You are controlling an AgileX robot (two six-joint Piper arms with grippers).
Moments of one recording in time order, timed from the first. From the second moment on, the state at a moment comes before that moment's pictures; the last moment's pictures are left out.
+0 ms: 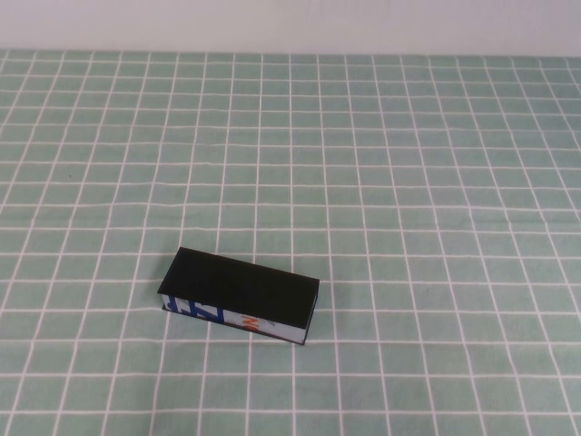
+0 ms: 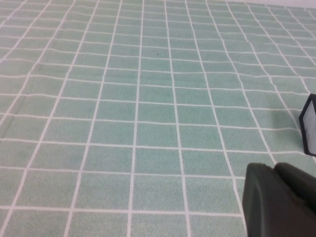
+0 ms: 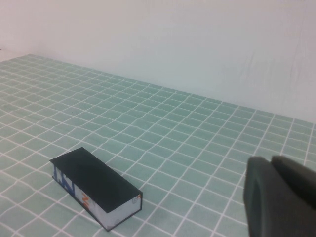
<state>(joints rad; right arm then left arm) 0.42 0.10 -0.37 0.33 0.41 -0.34 -0.10 -0.01 0.03 0.07 0.35 -0.16</state>
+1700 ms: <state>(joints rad) -0.01 0.00 0.02 0.15 0.30 -0.01 -0.10 -0.01 0.03 0.10 0.36 -0.15</state>
